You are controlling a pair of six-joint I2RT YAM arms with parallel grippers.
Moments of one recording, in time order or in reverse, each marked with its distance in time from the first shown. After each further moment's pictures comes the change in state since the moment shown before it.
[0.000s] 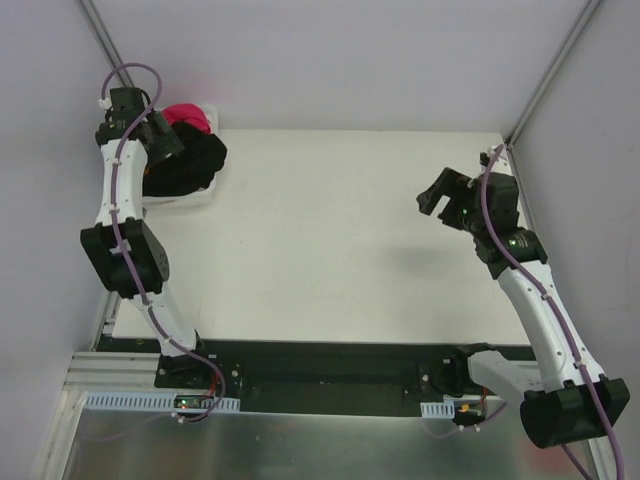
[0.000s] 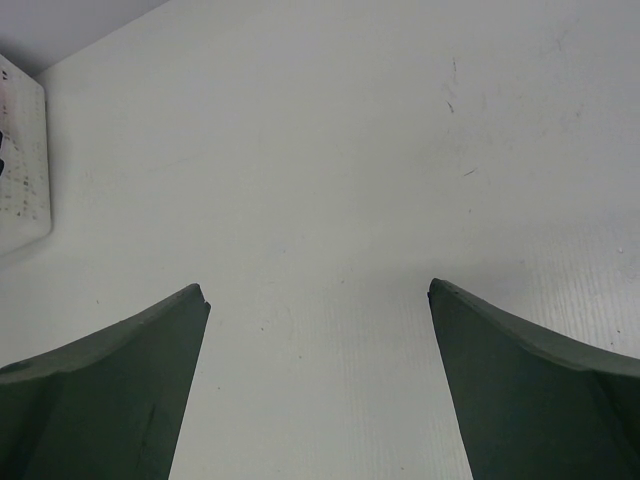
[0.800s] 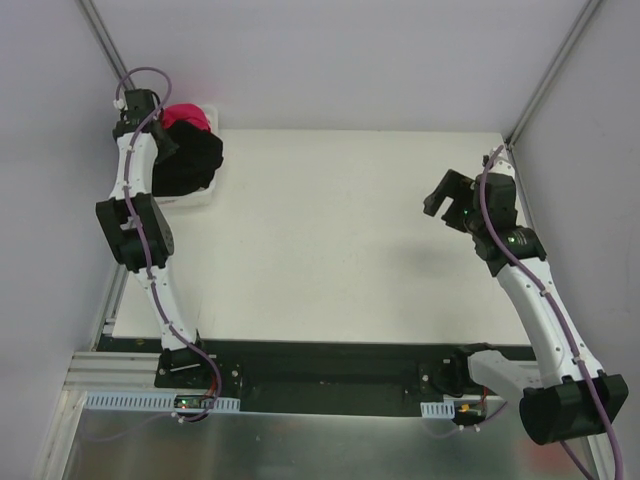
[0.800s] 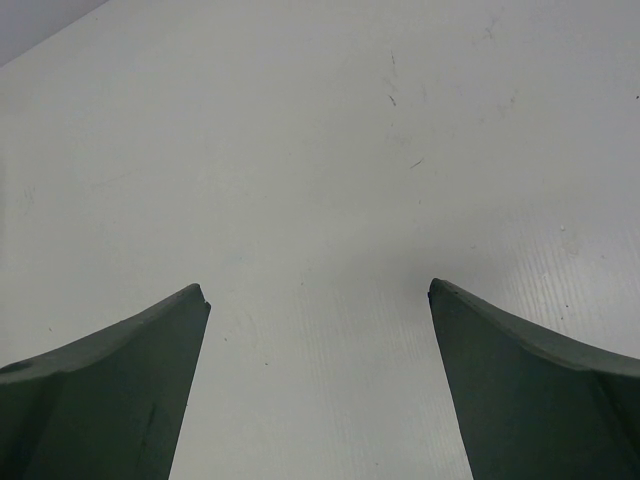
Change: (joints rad) left arm 0.006 0.354 0.194 0.130 0.021 -0.014; right arm -0.006 0.008 -0.006 -0.048 0.108 0.005
